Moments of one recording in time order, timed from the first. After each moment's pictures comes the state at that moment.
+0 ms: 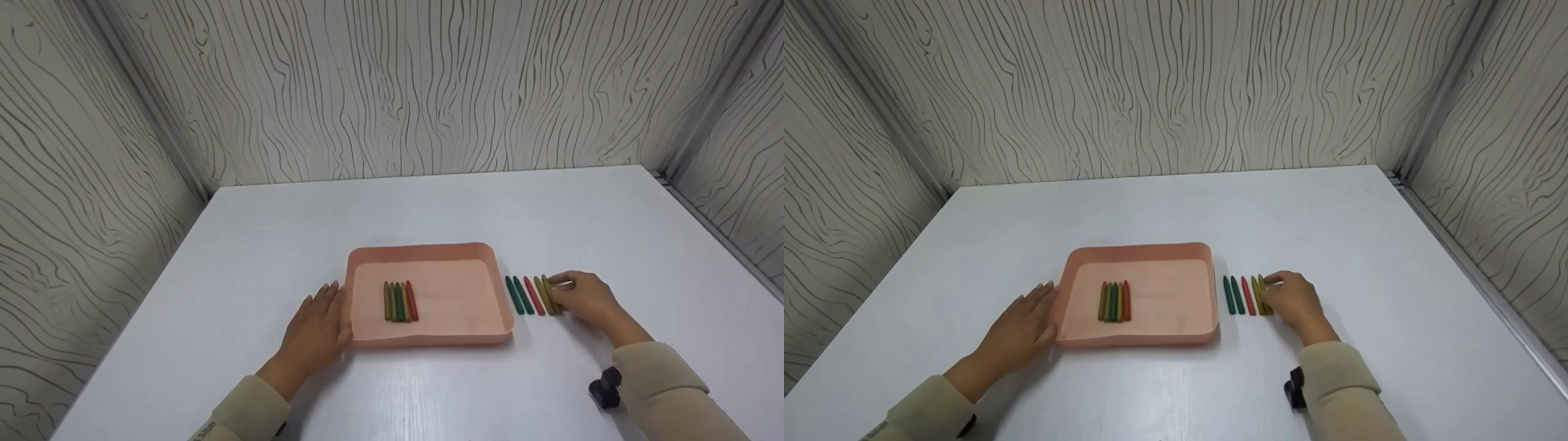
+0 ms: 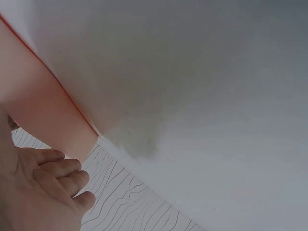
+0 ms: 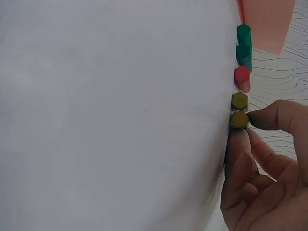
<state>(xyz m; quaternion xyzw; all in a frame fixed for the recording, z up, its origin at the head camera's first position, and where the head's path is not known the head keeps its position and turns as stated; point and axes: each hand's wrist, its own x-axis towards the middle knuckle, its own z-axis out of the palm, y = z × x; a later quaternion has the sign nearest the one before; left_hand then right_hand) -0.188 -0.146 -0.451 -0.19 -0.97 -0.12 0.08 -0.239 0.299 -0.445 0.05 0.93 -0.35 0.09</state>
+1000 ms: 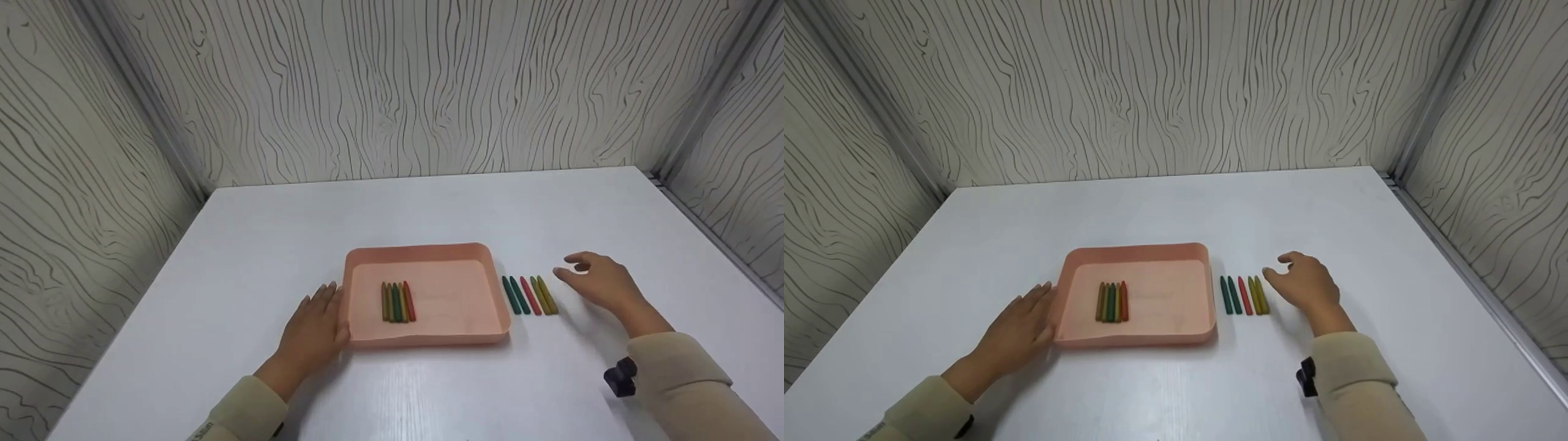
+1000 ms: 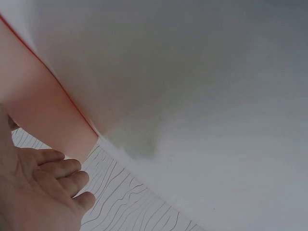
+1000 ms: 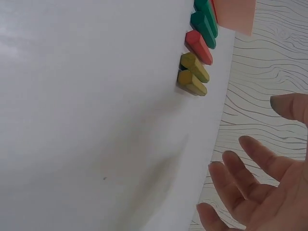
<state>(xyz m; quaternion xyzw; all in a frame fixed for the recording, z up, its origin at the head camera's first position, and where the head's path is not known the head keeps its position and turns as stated) -0.188 -0.145 -0.450 -0.18 -0.97 -0.11 0.08 -0.234 0.312 -0.406 0.00 0.97 -0.26 0.02</state>
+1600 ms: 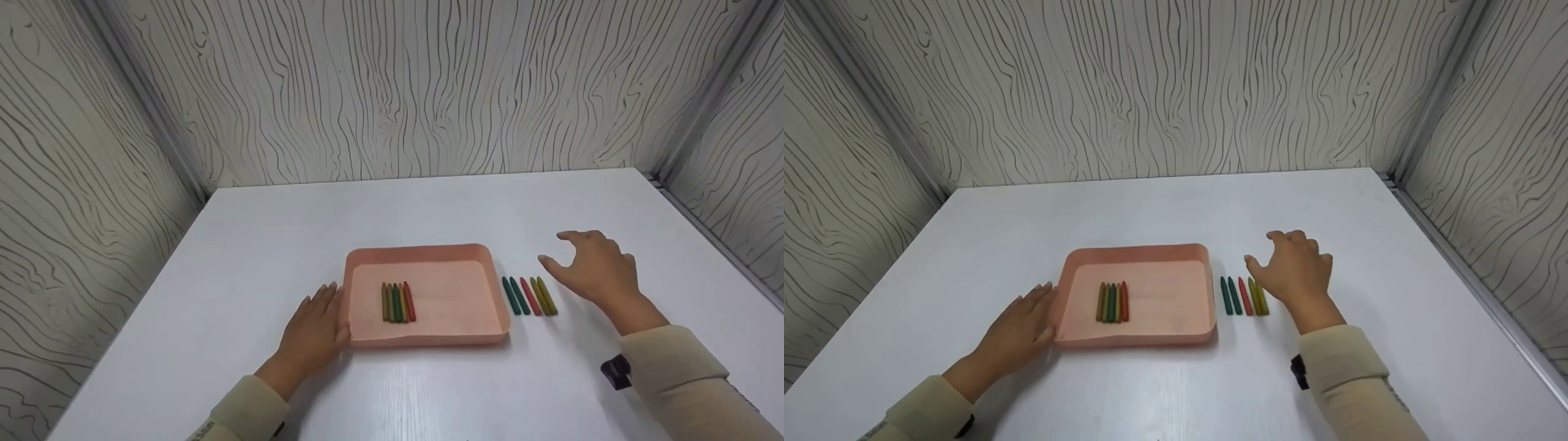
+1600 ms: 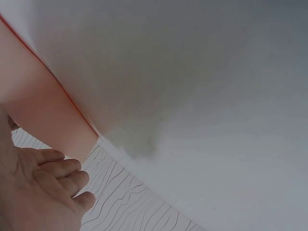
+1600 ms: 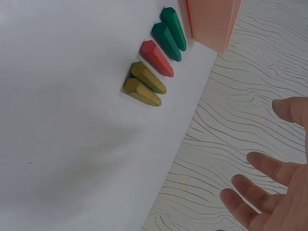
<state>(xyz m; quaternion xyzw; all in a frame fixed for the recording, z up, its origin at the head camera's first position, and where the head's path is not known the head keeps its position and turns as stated) -0.188 -0.144 -0.450 -0.17 -0.98 -0.11 0.07 -0.230 0.283 -0.375 -0.01 0.98 -0.14 -0.10</state>
